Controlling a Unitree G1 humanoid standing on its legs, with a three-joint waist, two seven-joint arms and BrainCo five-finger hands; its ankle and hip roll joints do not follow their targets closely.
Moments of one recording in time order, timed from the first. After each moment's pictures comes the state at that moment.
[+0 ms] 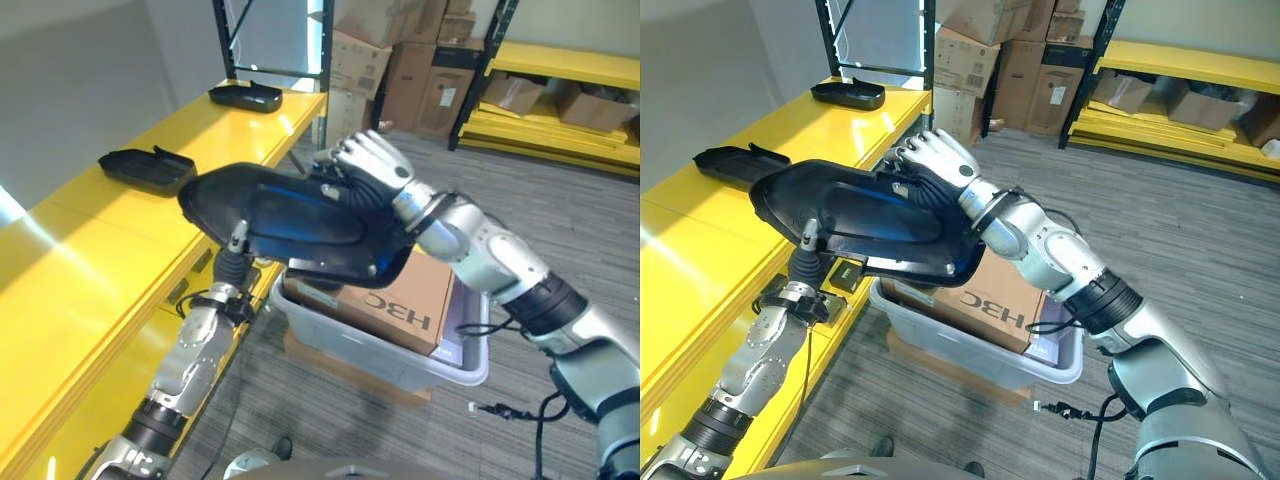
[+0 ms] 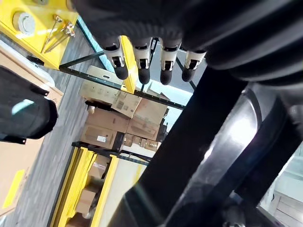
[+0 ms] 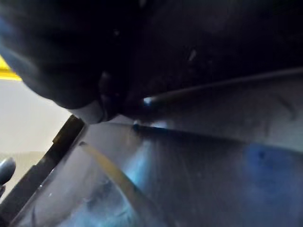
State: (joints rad) left arm -0.13 0.35 -0.32 -0.06 -0.67 -0.11 0.13; right arm -0.83 -0.79 0.63 -0.06 -0.61 -0.18 -0.18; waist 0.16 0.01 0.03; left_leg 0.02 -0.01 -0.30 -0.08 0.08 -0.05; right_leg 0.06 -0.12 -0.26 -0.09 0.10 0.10
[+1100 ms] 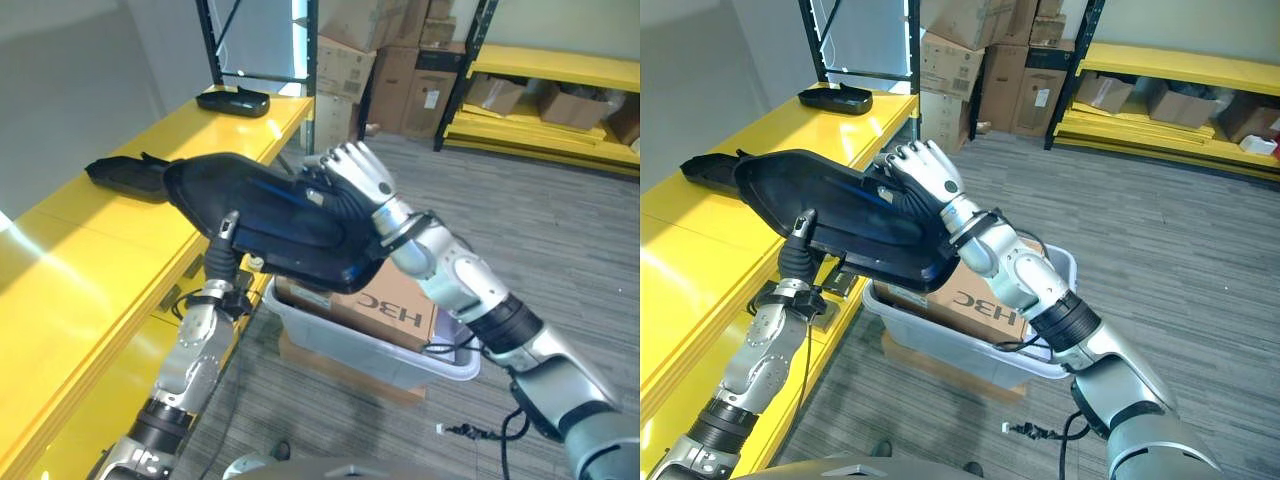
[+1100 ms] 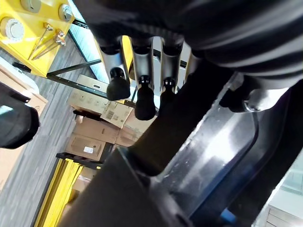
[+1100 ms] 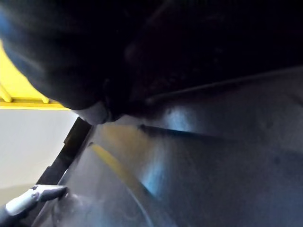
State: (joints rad) left arm -0.13 0.30 -0.27 -0.05 -0.62 -0.14 0.24; right arm -0.66 -0.59 0.57 -0.07 -0.60 -0.11 -0.25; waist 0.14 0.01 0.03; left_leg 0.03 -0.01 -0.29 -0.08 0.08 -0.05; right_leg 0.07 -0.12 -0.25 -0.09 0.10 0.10
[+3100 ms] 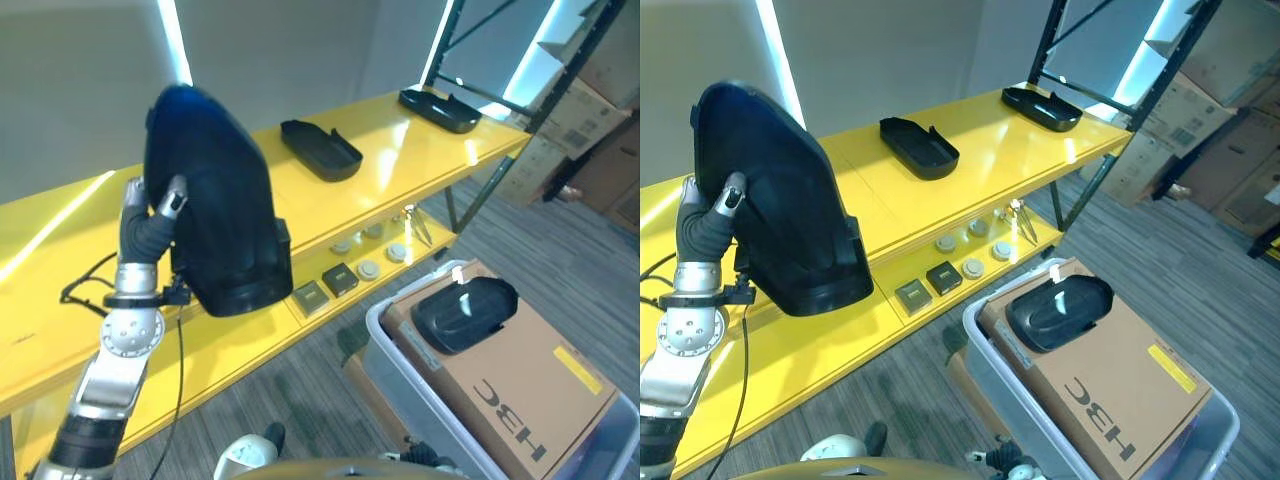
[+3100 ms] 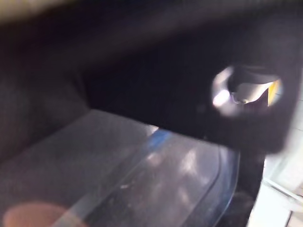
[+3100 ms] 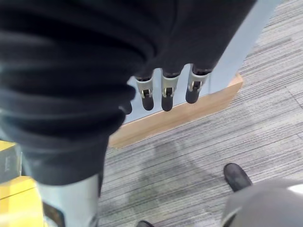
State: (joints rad) left arm -0.08 0.53 -0.04 -0.32 0.05 -0.25 0.33; right arm -0.04 -0.19 0.24 1.31 -0.09 -0.08 -0.14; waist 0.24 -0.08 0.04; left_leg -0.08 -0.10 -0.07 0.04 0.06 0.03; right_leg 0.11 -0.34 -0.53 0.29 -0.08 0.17
